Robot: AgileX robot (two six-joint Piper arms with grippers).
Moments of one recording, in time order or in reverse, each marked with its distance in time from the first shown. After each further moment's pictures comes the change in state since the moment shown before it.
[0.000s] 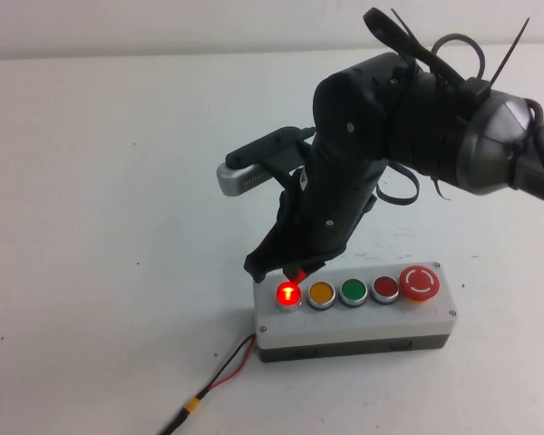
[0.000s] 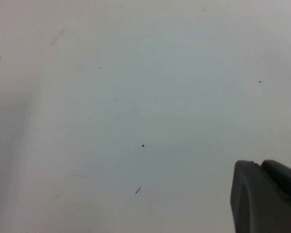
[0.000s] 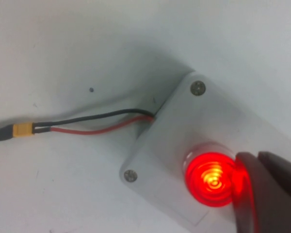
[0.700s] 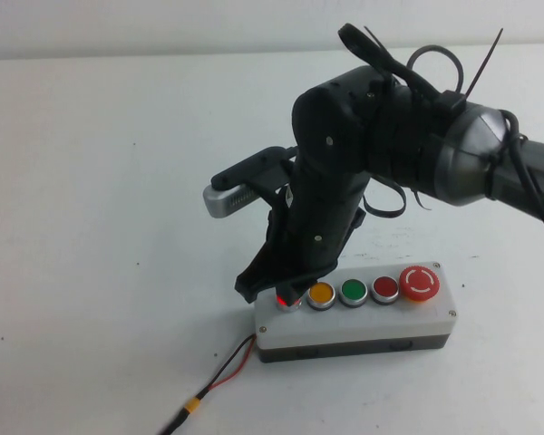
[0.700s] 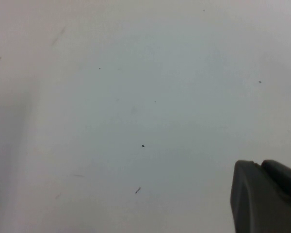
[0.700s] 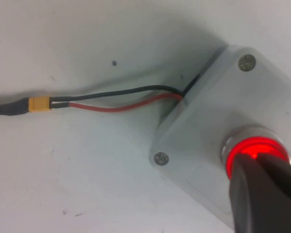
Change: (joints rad) right arm 0.039 0.028 -0.016 -0.002 0.059 0.000; left arm 0.000 0.000 0.000 0.000 0.000 0.000
